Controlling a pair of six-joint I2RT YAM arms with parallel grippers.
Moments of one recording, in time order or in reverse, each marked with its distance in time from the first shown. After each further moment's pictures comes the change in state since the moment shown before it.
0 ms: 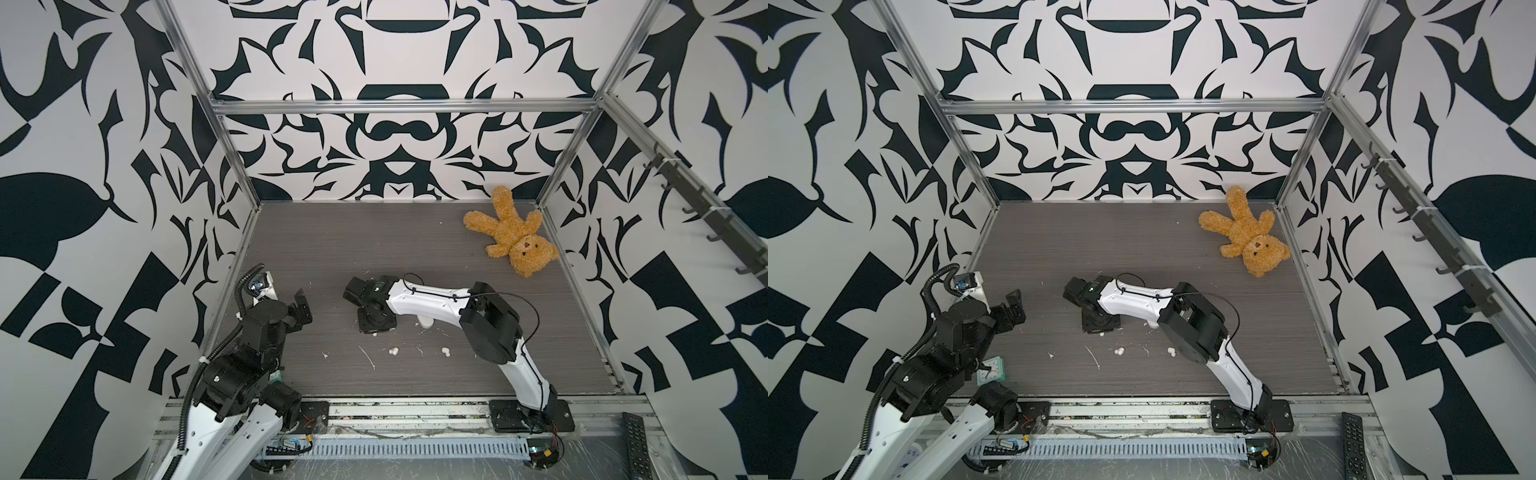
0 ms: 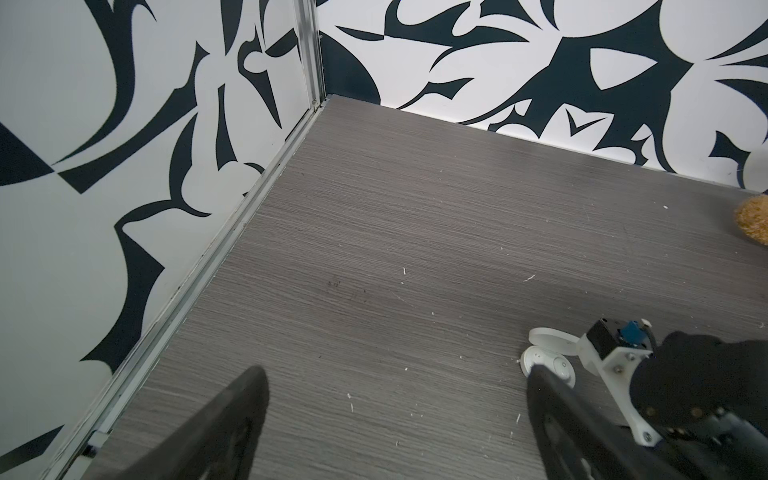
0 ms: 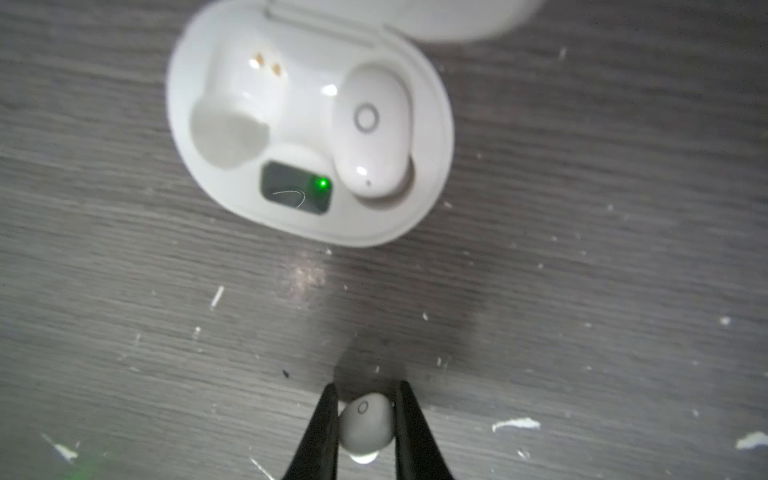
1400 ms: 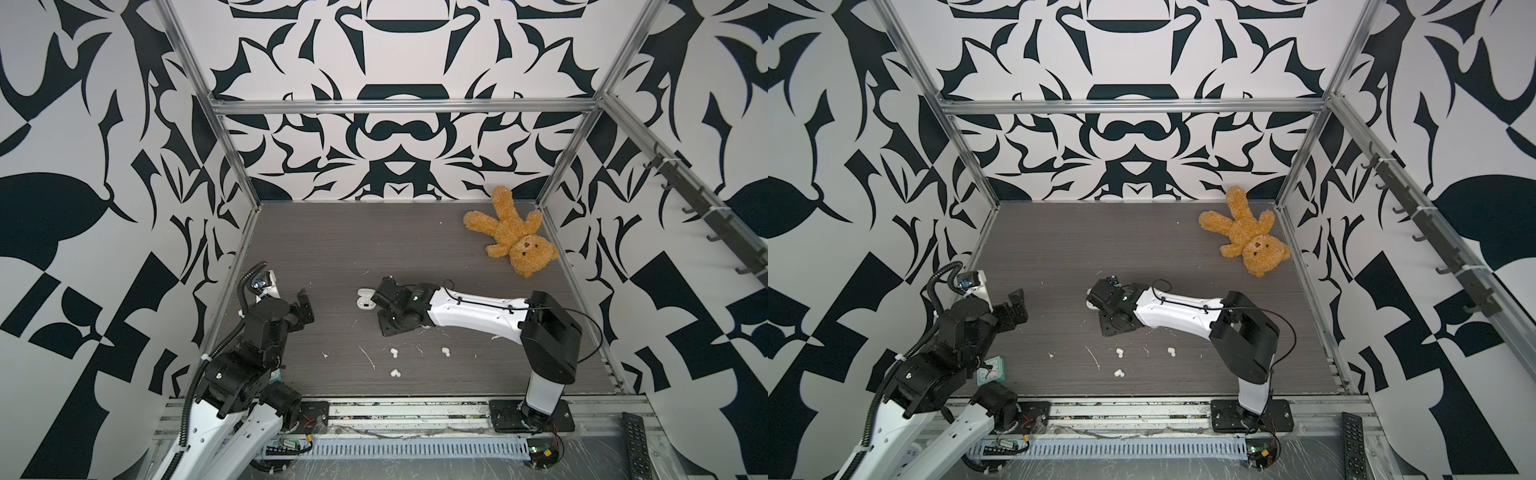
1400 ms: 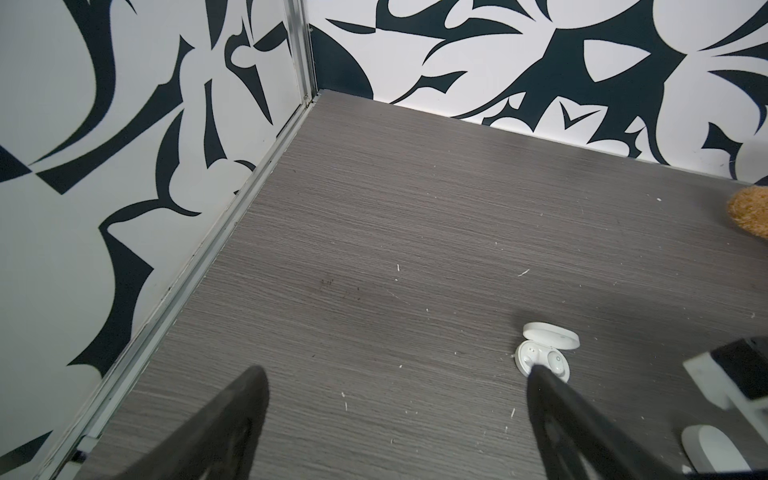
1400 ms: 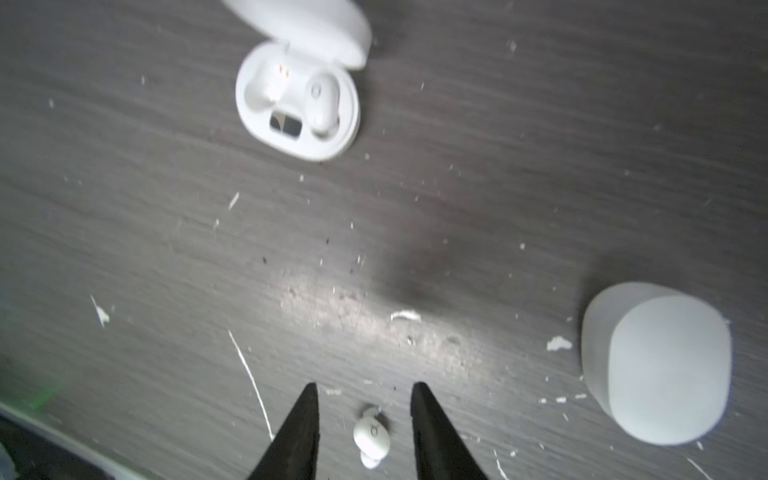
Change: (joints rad) left arm 0.000 0.019 0.000 0.009 0.026 0.003; right arm 0.013 -0.403 -0.441 0.194 0.040 -0.142
